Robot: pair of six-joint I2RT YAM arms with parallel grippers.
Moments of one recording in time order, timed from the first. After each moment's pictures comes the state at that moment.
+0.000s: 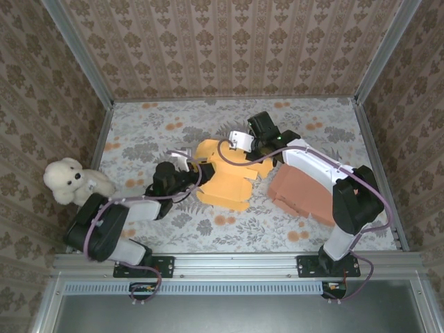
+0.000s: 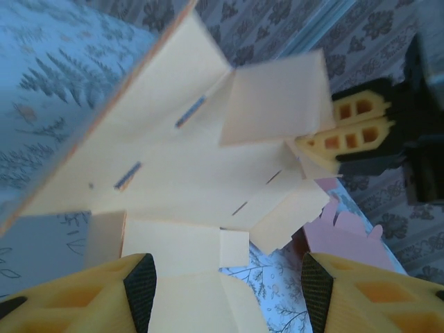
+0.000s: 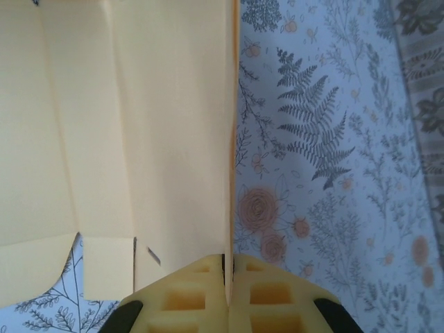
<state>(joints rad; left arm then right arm) -0.51 1.39 0.37 0.82 0.38 -0.60 0.53 1.70 1.33 -0.49 0.02 -0.86</state>
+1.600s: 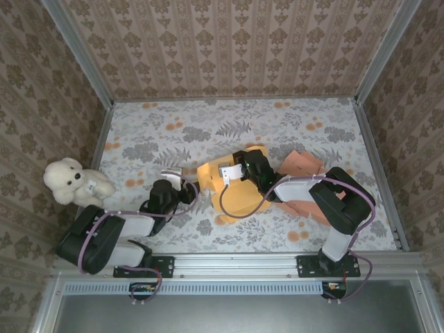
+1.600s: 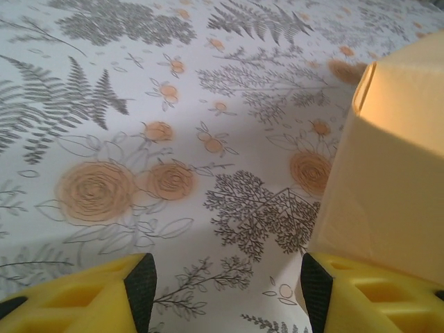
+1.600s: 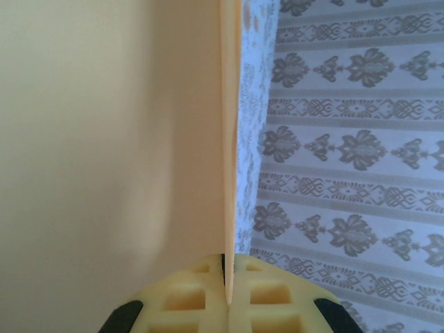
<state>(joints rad) -0.51 1.36 0.16 0.78 0.07 -0.30 0.68 1.75 0.79 0.58 0.21 -1.43</state>
